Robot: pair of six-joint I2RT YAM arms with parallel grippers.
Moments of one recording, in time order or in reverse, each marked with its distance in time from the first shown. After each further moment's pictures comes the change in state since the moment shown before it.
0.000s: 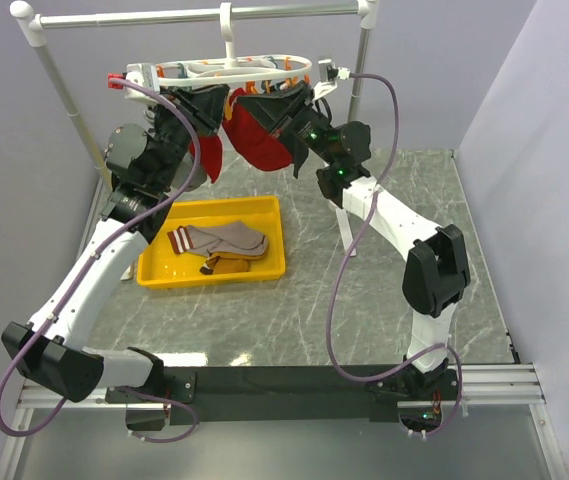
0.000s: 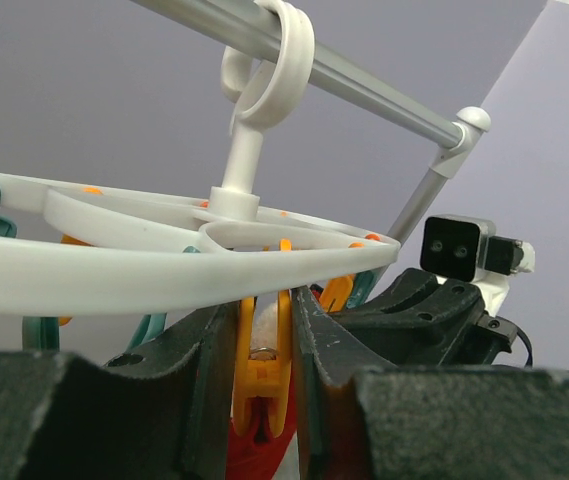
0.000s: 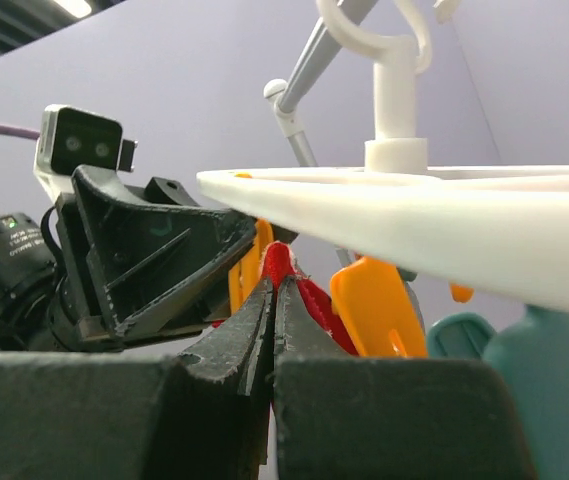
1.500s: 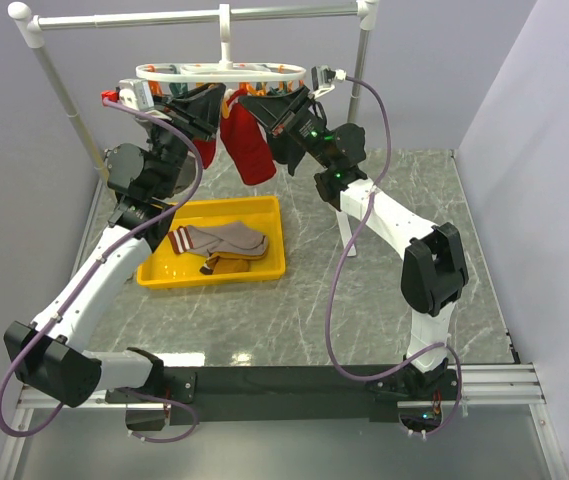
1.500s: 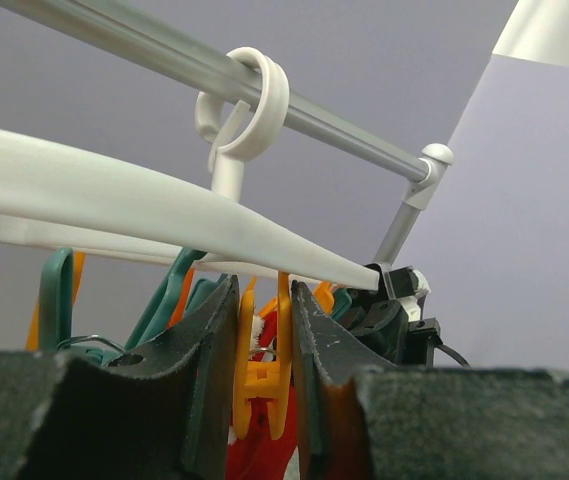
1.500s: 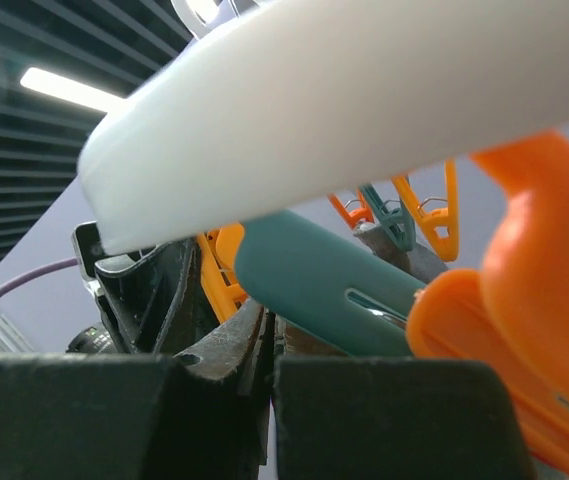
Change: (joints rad) left arm 0.000 -0.028 -0.131 0.258 0.002 0.020; right arm 0.008 0.015 -0.028 -0.022 0.086 0.376
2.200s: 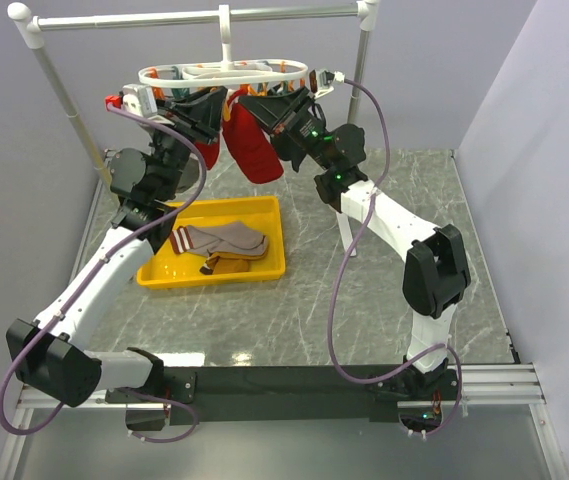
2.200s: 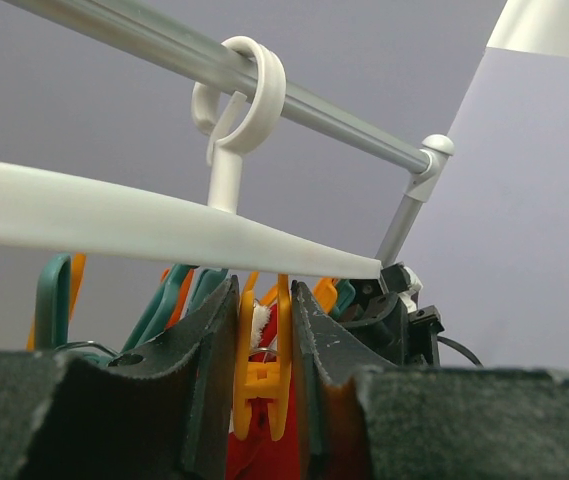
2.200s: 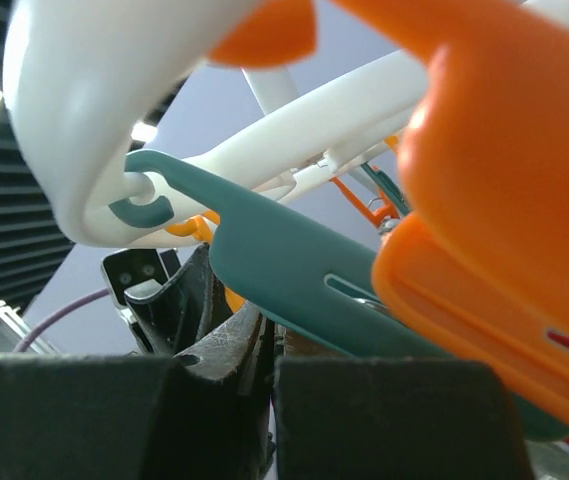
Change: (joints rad) left arm 0.000 0.002 -0.037 0.063 0.021 0.017; right arm 0.008 -0.016 -0.017 -0.022 0.027 0.103
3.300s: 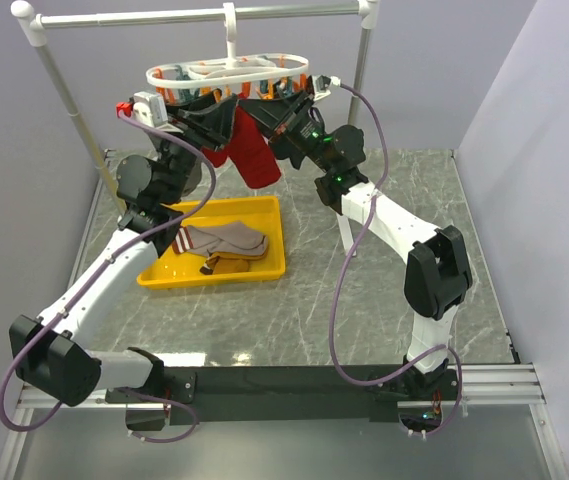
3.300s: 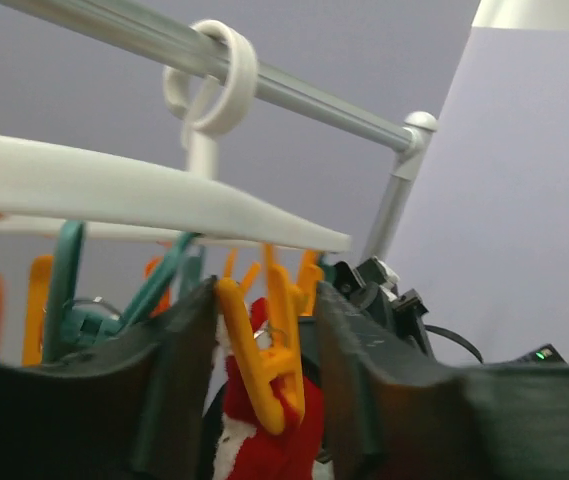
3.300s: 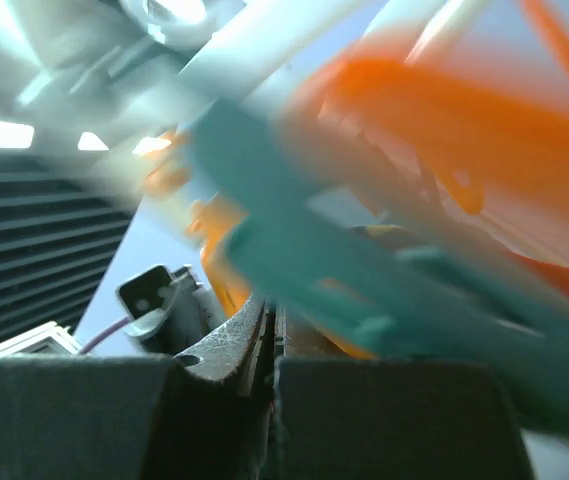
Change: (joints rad) left arm -0.024 0.006 -0.047 0.079 0.017 0.068; right arm 0.003 -0.016 -0.027 -0.023 -0.002 0.137
